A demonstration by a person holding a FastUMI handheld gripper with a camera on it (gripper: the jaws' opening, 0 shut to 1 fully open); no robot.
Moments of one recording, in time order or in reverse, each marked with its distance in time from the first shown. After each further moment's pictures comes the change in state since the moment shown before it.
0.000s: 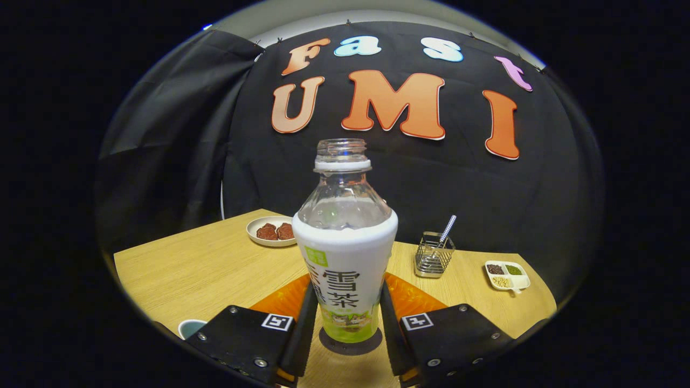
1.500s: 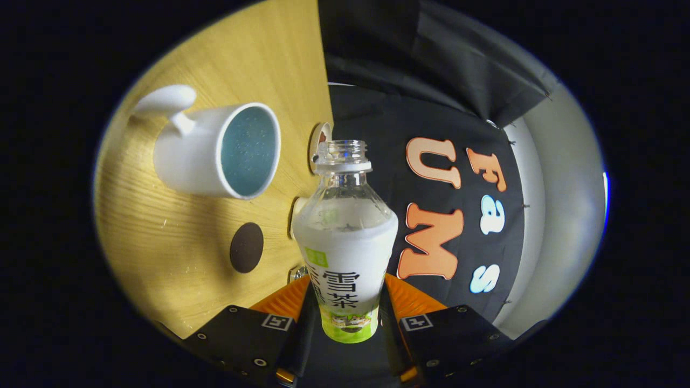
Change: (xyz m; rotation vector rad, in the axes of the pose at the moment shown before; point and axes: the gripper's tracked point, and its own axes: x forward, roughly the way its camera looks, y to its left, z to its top) arm -0.097 0.028 0.005 -1.455 -0.092 -0.185
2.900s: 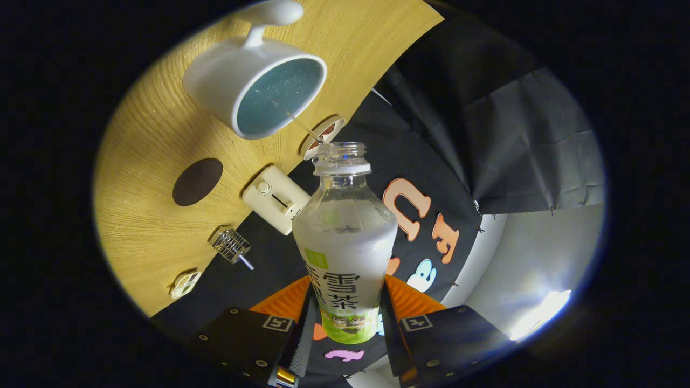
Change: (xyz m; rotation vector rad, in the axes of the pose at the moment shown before) arm -0.004 -0.058 0.035 -0.716 -0.069 -0.243
